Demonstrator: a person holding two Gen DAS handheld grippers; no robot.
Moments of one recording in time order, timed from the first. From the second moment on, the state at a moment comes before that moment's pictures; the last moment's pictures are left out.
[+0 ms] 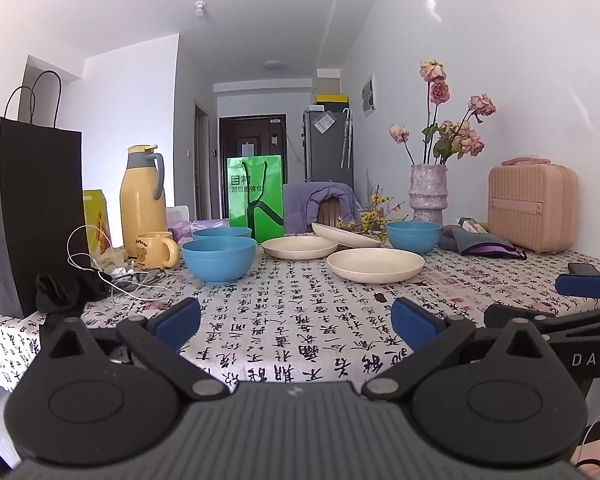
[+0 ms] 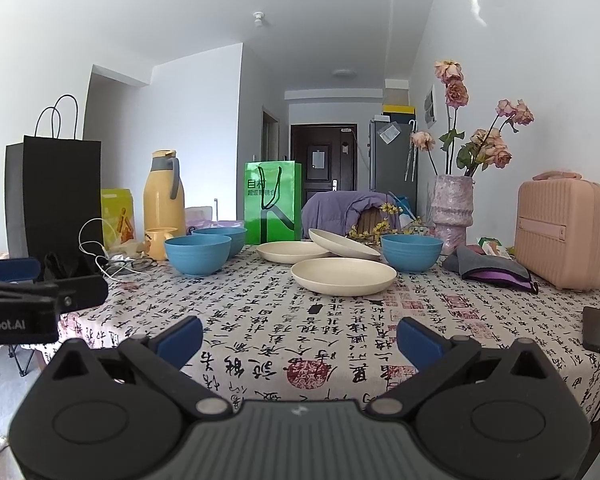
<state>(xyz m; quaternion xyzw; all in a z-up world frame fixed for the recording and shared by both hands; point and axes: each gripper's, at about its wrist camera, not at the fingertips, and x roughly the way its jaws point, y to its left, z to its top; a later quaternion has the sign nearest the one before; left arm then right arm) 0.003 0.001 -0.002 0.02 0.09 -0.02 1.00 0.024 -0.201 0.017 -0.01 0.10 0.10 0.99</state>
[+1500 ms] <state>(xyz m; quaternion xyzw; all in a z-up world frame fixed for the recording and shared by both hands) 0.198 -0.011 0.004 0.00 0.13 -0.02 0.99 0.204 -0.260 0.017 0.07 0.13 0.10 0.98</state>
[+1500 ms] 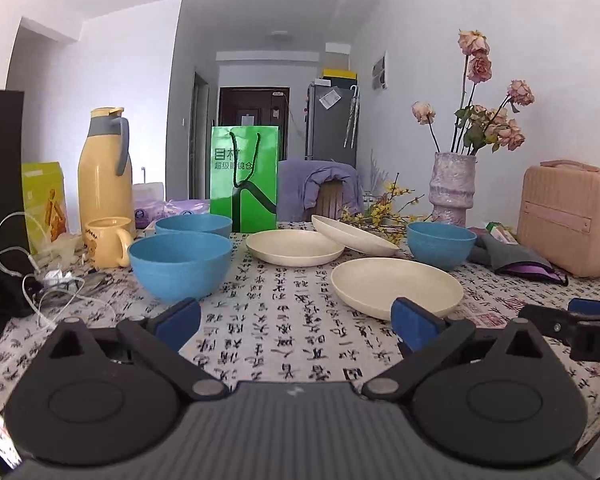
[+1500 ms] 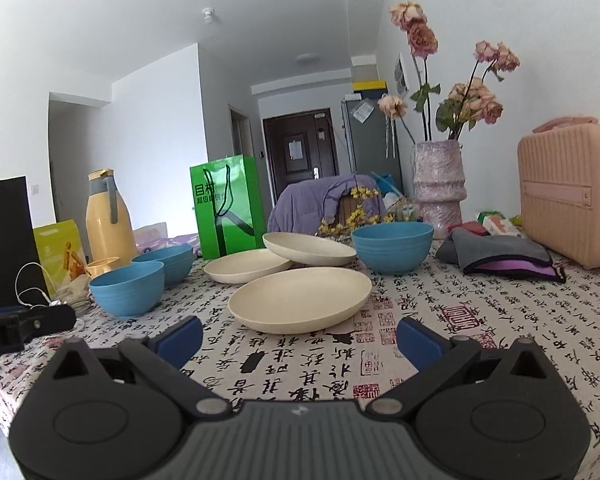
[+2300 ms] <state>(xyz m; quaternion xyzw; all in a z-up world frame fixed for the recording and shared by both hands) 0.466 -0.046 -0.043 -0.02 0.34 -0.10 0.93 0.472 -0.286 -0.012 0.02 0.32 0.06 0.94</state>
